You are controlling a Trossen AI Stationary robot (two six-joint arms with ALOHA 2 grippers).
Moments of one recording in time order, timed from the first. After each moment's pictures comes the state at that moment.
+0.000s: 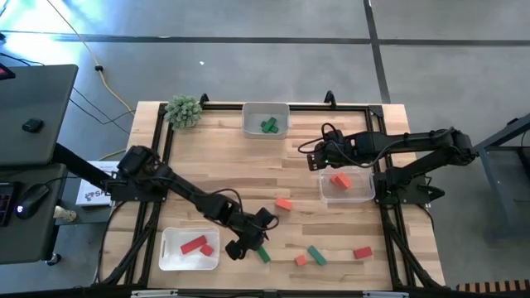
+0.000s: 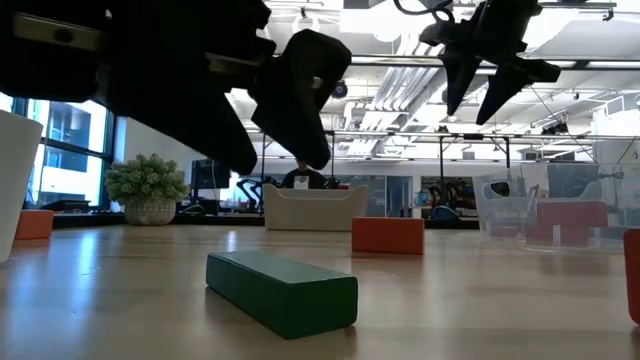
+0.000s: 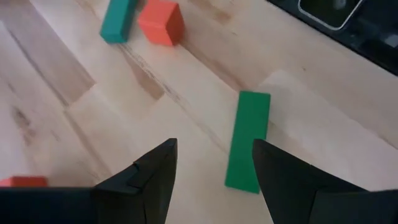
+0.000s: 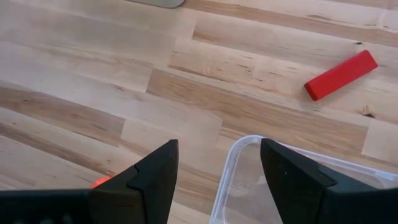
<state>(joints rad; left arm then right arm) -0.30 1.89 1.11 -0.07 0.09 0.38 0.00 1.30 1.12 -1.05 0.33 1.26</state>
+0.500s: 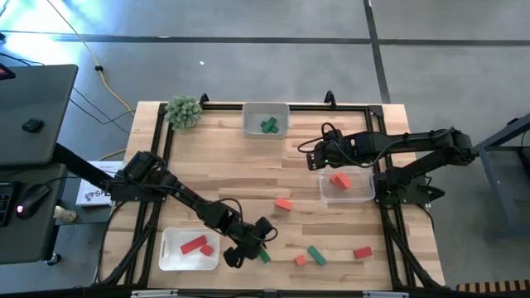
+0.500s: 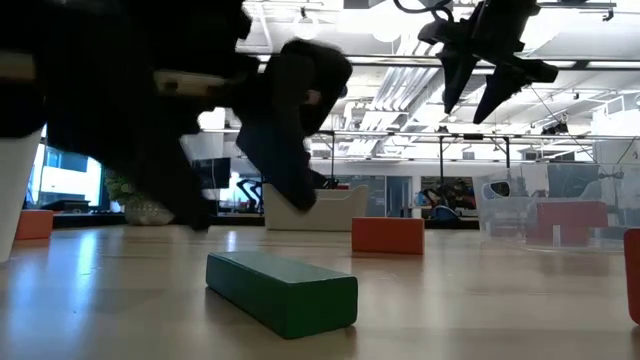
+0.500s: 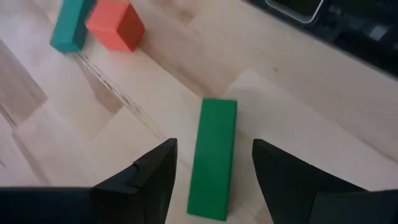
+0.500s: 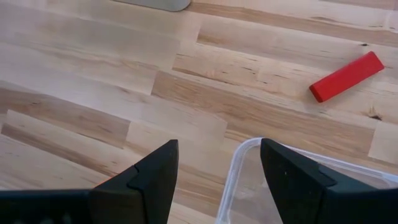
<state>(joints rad) -0.35 1.96 1.12 -0.01 0.08 0.40 0.00 1.30 1.12 -1.03 0.34 1.26</state>
